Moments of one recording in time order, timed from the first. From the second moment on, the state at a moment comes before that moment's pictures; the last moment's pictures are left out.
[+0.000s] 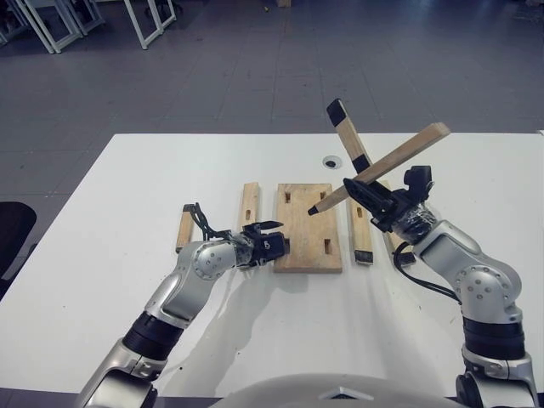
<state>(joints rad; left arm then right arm) -0.16 0.54 -0.38 -0.18 0.43 0.14 -0.77 -0.18 -0.34 -0.08 -0.35 0.96 0.71 0.27</state>
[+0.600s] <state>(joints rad) -0.17 0.75 -0.45 -0.30 0.33 0.14 -1.00 -0.18 -0.42 -0.04 -0.39 0.79 0.69 0.45</state>
